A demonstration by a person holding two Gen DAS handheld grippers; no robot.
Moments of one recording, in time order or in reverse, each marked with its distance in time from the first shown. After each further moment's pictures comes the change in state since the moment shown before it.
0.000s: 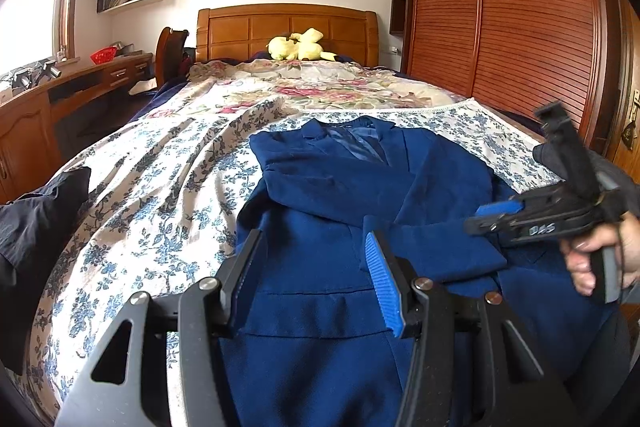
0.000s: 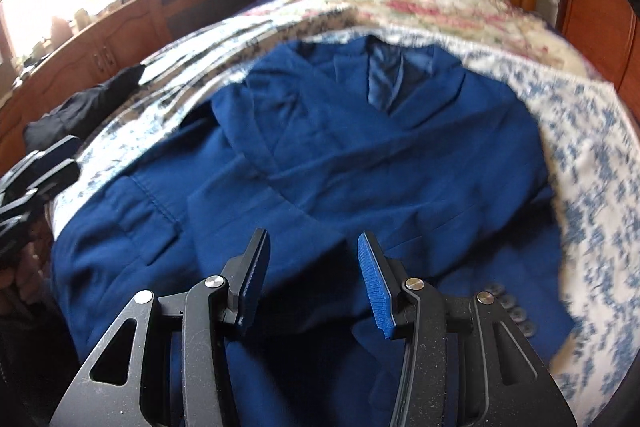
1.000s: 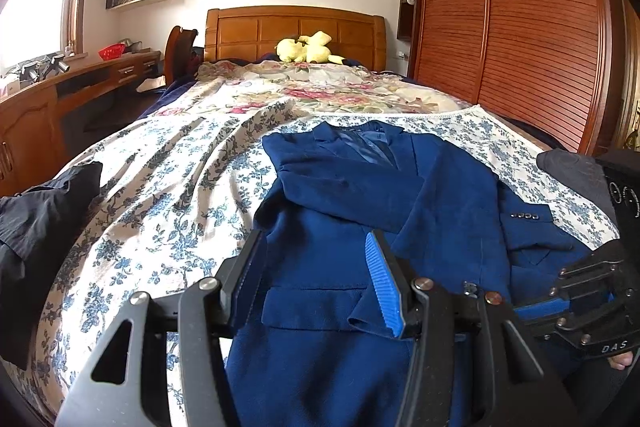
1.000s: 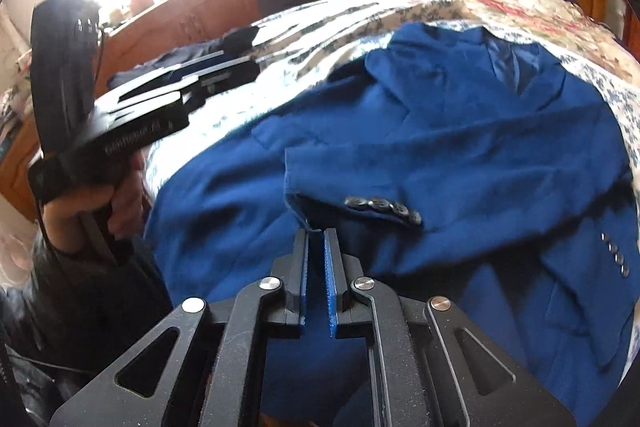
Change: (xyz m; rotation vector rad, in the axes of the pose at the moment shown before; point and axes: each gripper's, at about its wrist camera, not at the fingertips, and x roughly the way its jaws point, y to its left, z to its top) left arm -0.009 0.014 -0.002 -0.022 -0.005 0.011; right arm -0.035 0.115 -0.051 -0.122 0.037 0.243
